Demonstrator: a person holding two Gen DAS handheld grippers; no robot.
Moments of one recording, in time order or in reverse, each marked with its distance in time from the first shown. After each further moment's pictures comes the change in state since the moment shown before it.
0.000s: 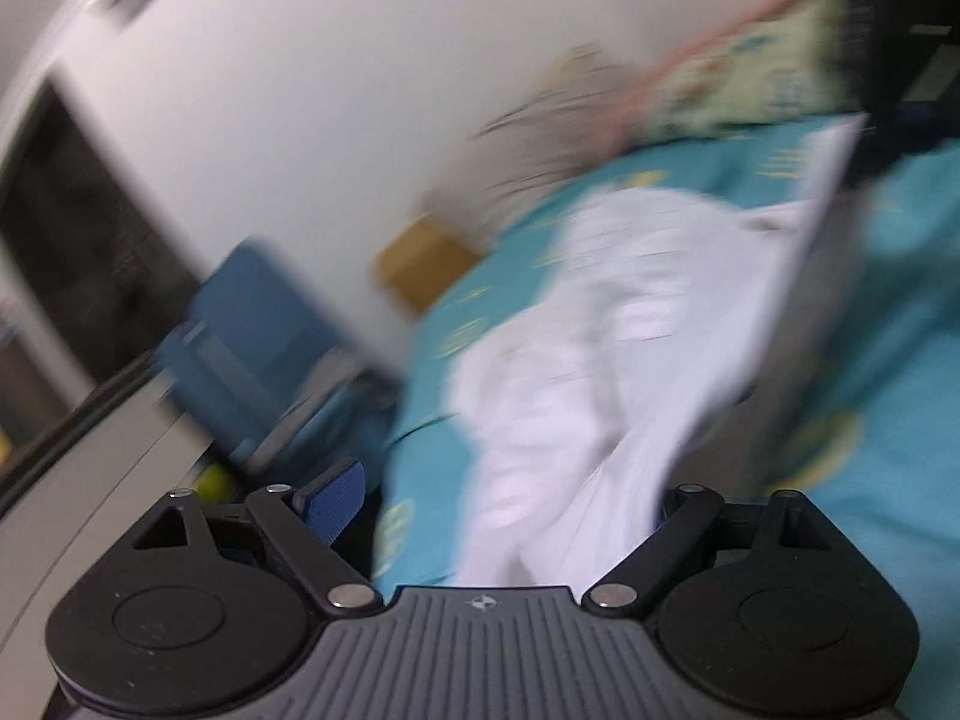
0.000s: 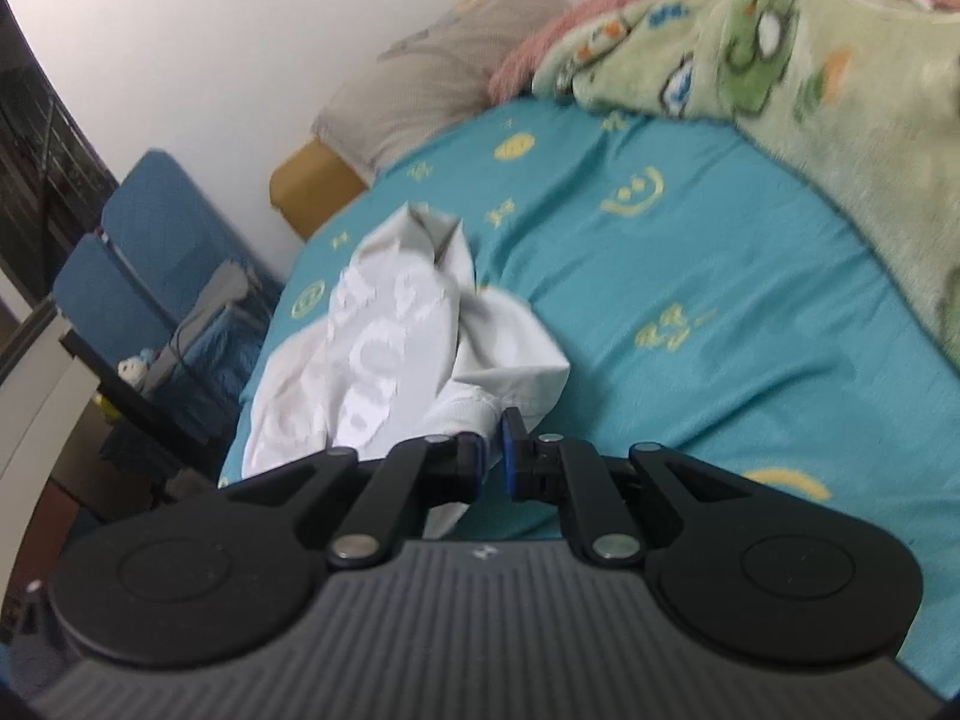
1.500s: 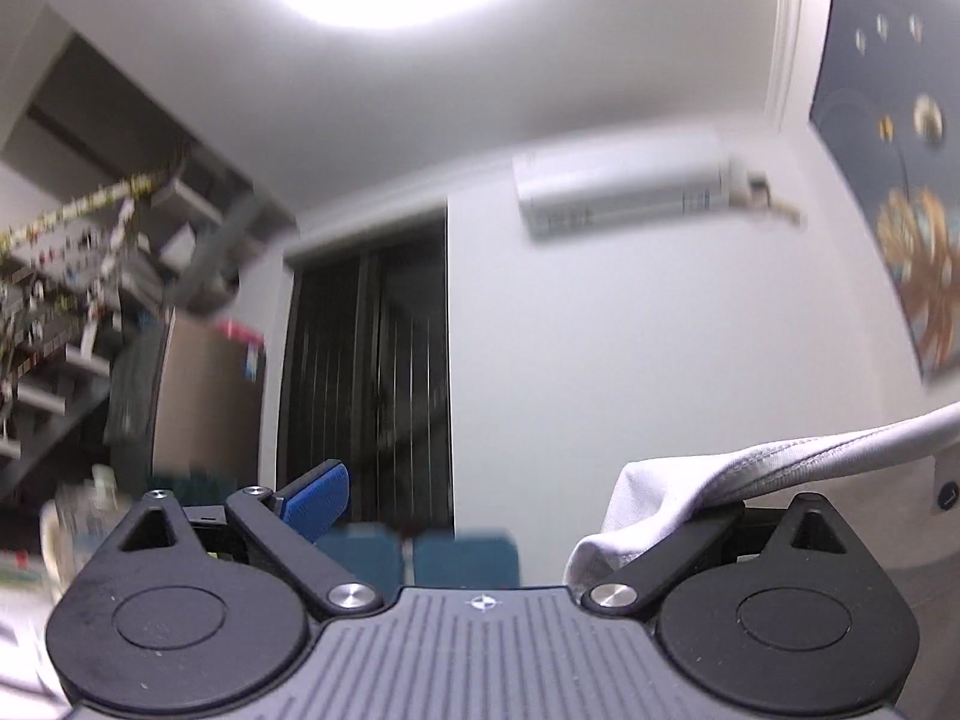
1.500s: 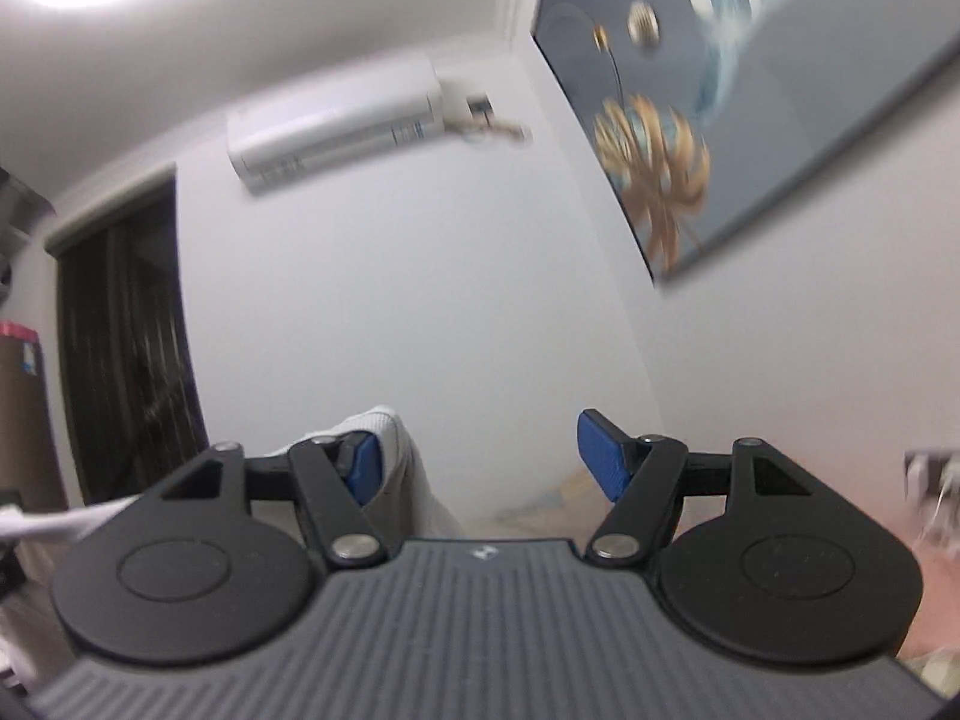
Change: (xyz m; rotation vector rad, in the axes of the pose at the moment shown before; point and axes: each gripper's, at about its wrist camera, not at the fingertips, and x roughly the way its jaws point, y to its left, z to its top) left arm -0.313 0.374 0.223 -0.662 -0.612 0.327; right arm -0.346 0.189 0.204 -0.277 -0.785 0.097
